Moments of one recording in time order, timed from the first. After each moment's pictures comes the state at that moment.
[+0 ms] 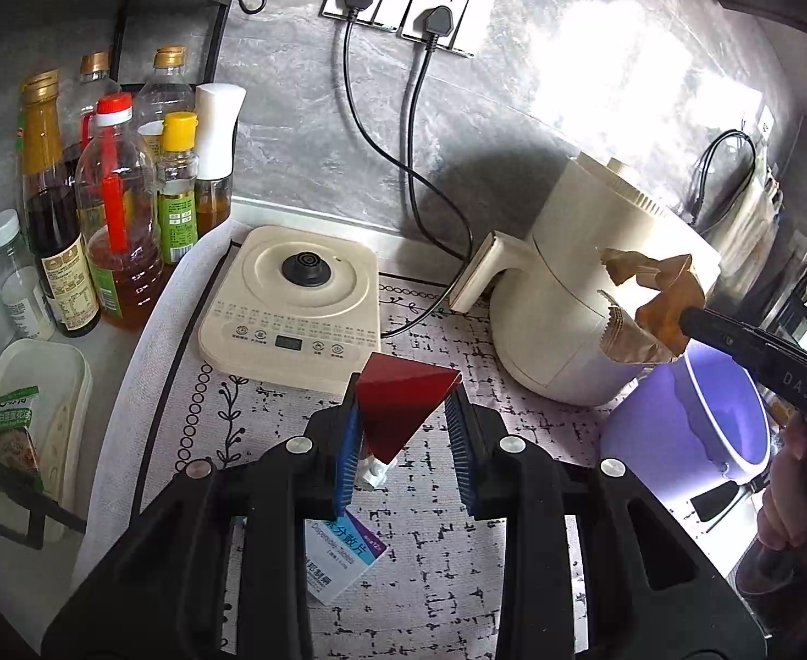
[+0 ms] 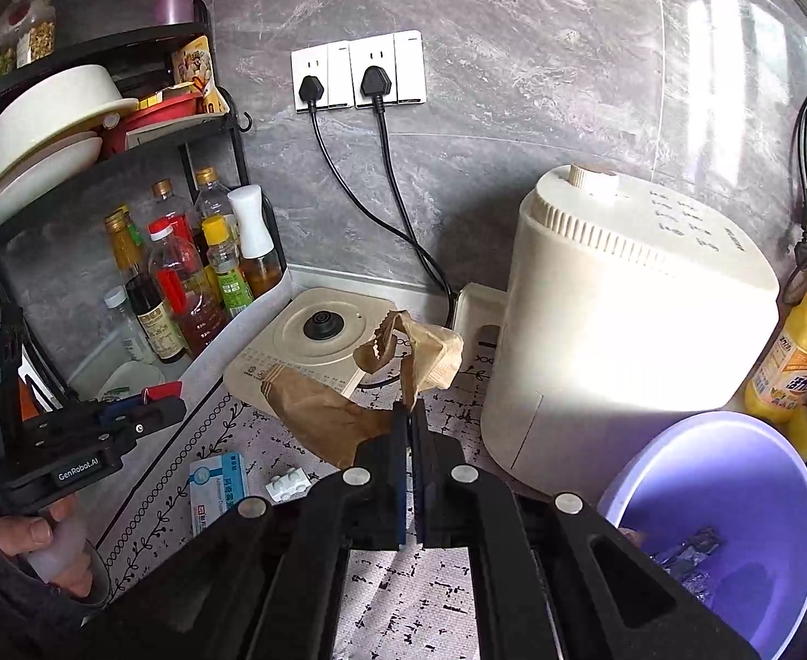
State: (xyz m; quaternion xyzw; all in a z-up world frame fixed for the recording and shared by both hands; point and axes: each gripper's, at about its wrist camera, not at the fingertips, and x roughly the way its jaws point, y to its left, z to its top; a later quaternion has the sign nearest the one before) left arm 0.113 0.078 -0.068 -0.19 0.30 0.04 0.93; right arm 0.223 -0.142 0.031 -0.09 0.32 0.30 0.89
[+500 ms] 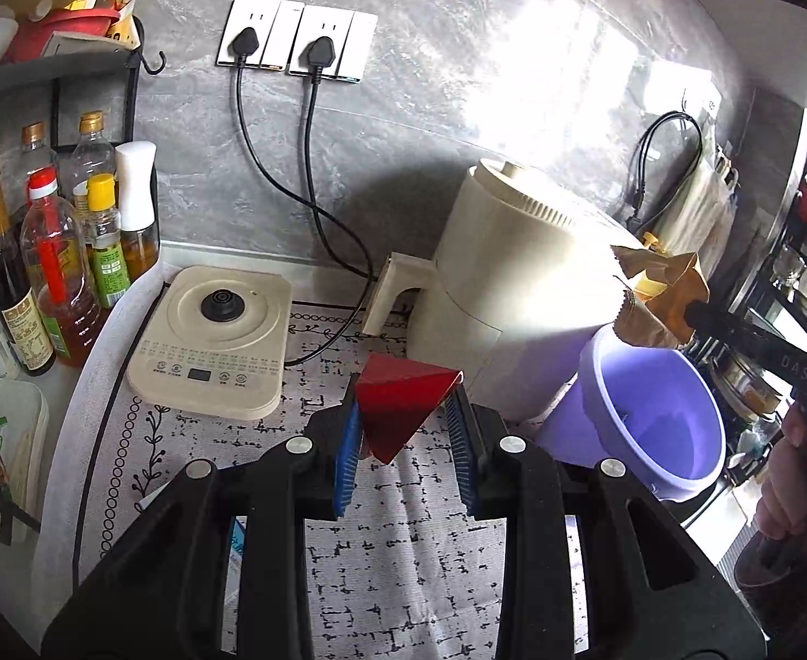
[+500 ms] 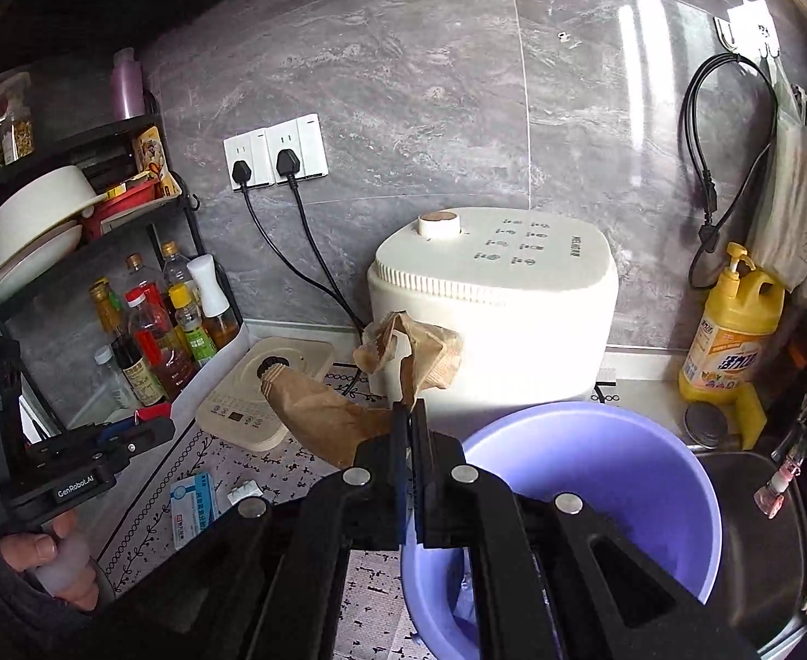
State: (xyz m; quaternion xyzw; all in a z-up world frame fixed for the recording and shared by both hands) left arm 0.126 -0.005 -0.031 -0.15 0.28 0.01 0.95; right arm 0.226 -0.253 0.069 -0.04 0.29 0.26 0.92
